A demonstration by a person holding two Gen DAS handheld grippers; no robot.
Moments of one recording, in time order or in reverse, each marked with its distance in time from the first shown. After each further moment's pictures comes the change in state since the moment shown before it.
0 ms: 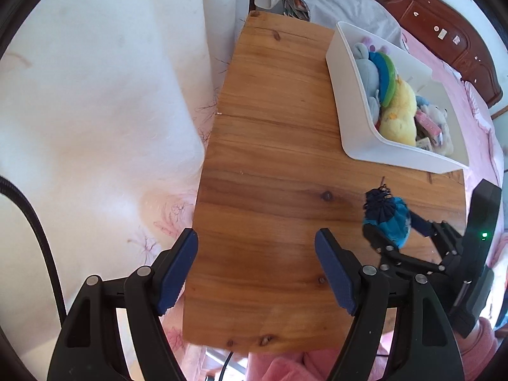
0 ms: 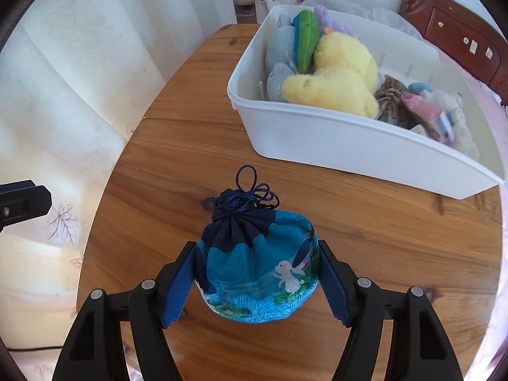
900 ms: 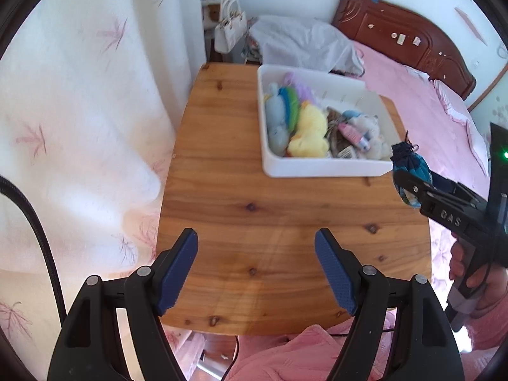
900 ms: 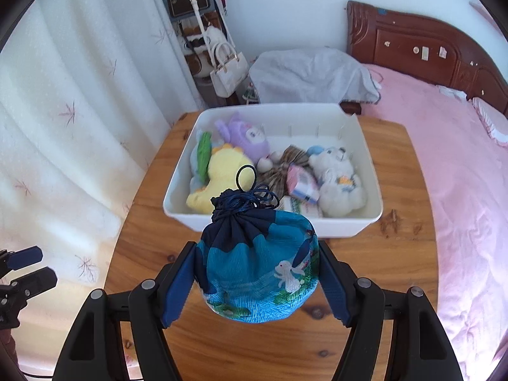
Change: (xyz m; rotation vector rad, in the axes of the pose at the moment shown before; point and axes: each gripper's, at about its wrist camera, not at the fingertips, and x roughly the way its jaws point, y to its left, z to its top) left arm -0.091 -0.105 -0.018 0.100 -0.177 -0.020; right arm -0.135 -0.115 0.030 0.126 -0.236 0.003
